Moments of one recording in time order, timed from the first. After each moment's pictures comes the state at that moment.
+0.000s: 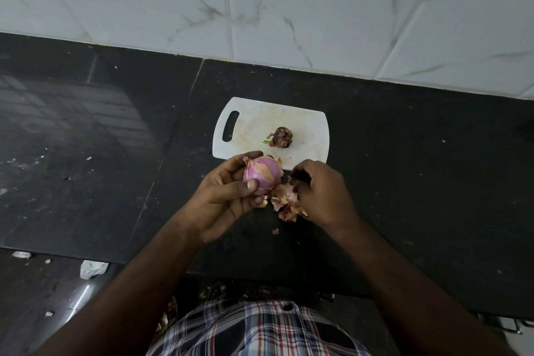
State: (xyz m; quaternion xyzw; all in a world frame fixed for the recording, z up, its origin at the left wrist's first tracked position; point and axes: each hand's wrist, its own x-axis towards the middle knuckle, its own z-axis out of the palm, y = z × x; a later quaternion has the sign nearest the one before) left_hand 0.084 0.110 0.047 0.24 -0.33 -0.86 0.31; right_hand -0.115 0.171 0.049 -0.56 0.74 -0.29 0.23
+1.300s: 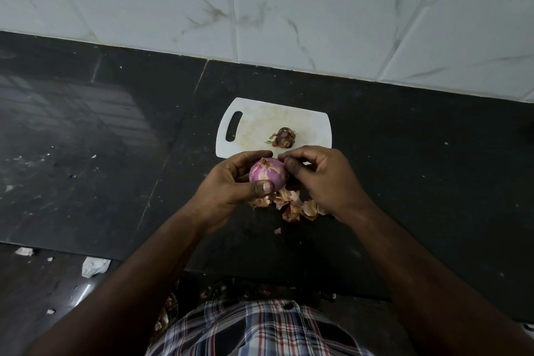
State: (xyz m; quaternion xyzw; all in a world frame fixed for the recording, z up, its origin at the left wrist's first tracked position) left_hand 0.079 0.107 0.060 0.31 -0.45 -0.79 0.30; right_hand -0.114 0.162 0.085 -0.52 0.64 -0.42 0.38
